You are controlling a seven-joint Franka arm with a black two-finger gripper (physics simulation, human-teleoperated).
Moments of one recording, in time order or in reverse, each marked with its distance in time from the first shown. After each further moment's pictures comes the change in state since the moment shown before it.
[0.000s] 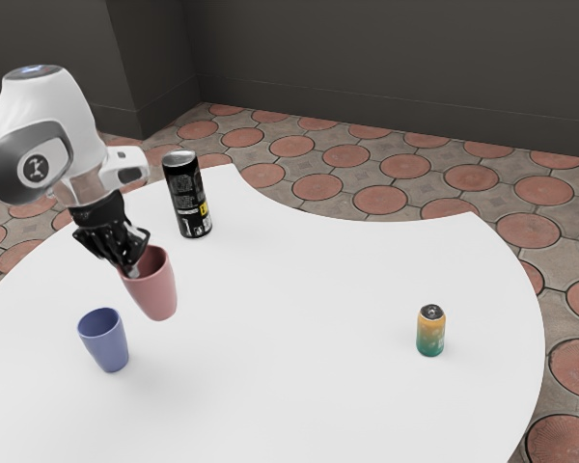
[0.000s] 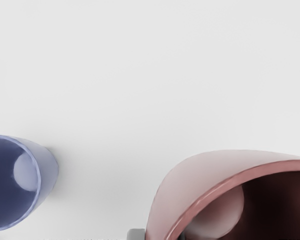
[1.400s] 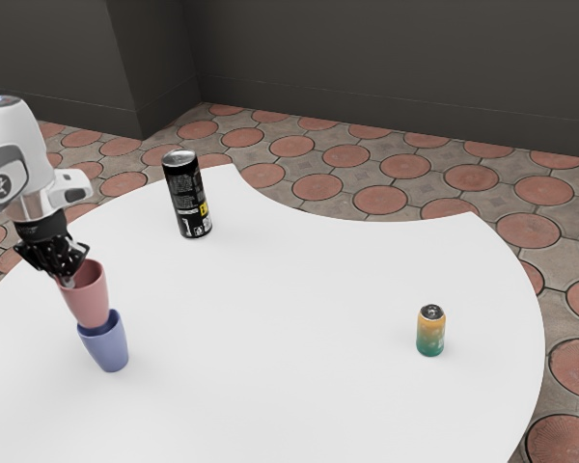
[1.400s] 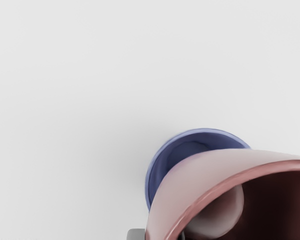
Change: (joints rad) arm 0.001 0.100 0.276 -0.025 0.190 0.068 0.047
